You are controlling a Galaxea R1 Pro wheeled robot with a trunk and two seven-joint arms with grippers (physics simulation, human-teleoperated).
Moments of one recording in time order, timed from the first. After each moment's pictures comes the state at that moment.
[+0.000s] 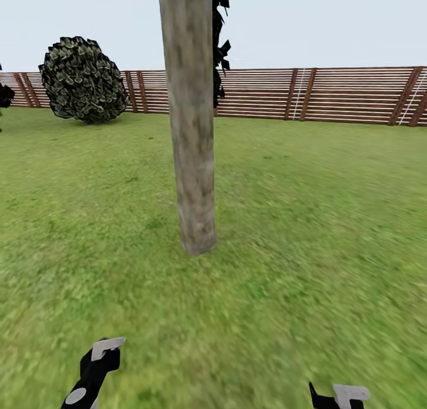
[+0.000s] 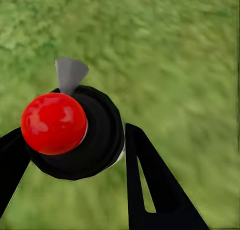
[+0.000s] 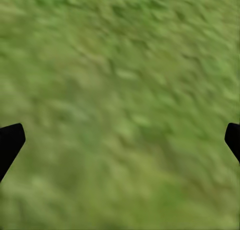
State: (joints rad) left arm -0.35 0.10 0.16 -0.50 -0.01 -0.26 0.04; right arm -0.18 -0.13 -0.10 -0.50 0.00 -0.37 0.00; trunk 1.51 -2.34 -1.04
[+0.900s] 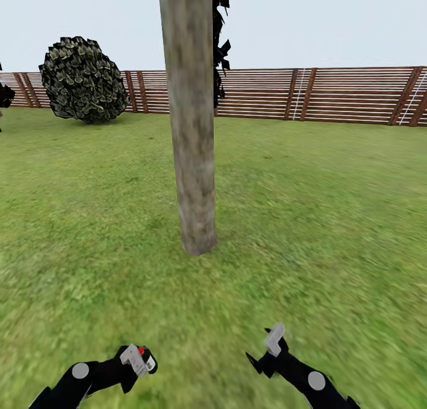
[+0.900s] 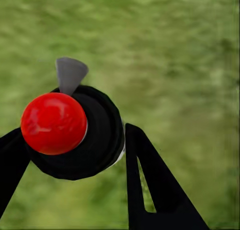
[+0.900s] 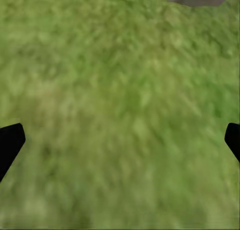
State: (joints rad) left arm -0.43 0.17 0.06 -0.52 -0.51 -0.21 -0.73; right arm -0.36 -0.07 0.16 -0.63 0.33 -0.28 0.37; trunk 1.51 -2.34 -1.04
